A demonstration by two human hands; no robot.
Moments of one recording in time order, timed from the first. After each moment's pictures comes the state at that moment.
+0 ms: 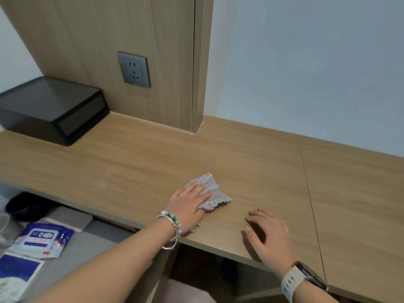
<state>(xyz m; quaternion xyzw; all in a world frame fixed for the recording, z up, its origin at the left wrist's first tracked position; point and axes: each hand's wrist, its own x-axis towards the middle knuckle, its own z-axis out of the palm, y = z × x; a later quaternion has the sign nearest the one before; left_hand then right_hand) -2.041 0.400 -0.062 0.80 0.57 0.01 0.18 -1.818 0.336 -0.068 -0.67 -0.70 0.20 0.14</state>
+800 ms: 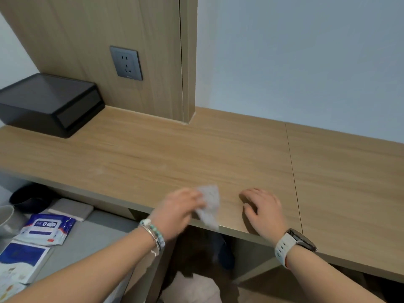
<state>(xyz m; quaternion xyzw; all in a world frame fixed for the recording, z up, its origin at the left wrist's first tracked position) -2.045 0.332 -0.042 0.88 0.44 0.18 0.10 -1.801 0.332 -0.058 -0.66 -0.72 0.15 0.13</state>
